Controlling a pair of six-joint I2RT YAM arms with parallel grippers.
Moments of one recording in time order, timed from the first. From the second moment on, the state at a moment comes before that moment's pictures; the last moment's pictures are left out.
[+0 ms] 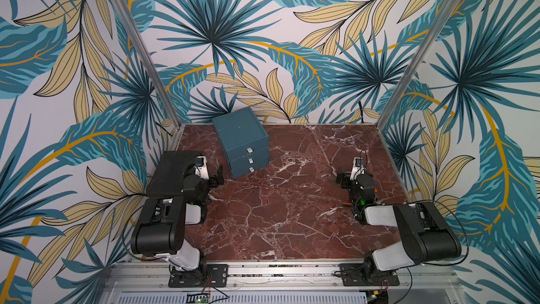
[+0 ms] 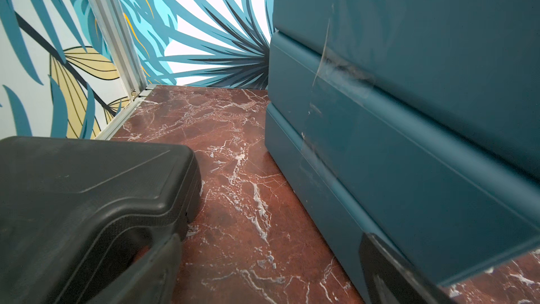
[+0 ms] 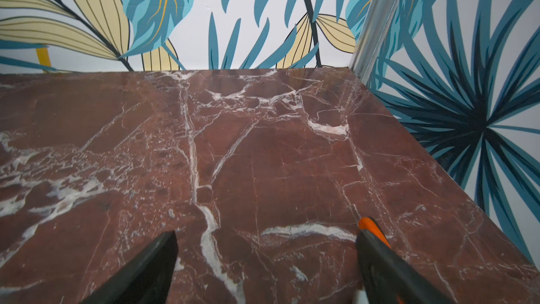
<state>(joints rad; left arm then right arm) 0.10 1.57 0.33 1.03 0.14 -0.07 0.07 1.51 0.37 0.86 0.28 0.04</state>
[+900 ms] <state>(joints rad) 0.10 1.57 0.33 1.02 0.14 -0.07 0.06 1.51 0.40 0.81 0.28 0.06</state>
